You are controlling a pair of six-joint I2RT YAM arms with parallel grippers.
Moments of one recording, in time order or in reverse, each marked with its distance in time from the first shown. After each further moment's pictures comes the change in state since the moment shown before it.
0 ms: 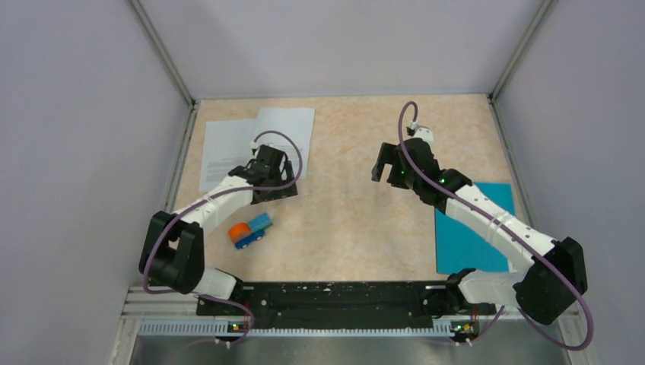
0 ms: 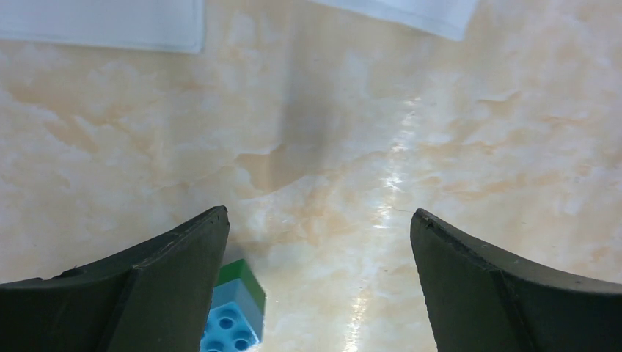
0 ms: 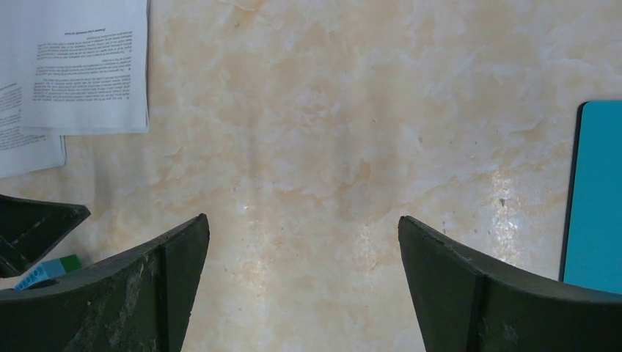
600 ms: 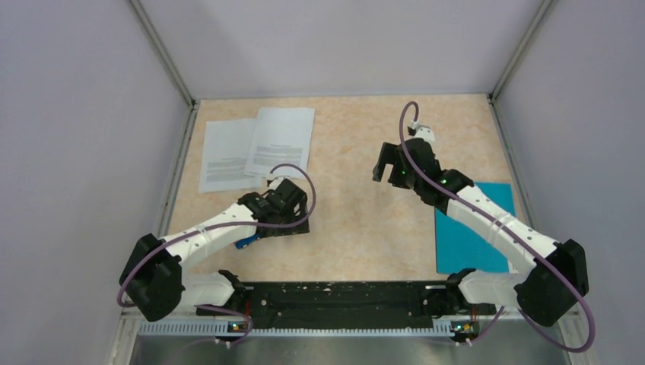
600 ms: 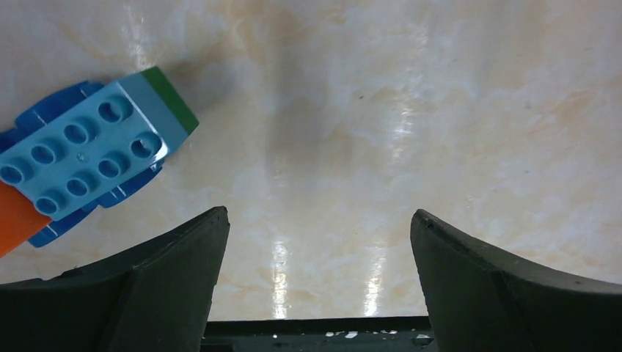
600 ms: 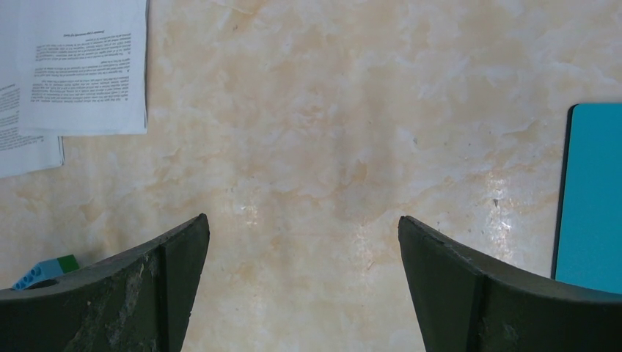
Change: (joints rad) left arm -0.341 -0.197 -0.103 -0.203 -0.032 -0.216; right arm 0.000 -0.012 0.000 -0.006 0.010 -0.010
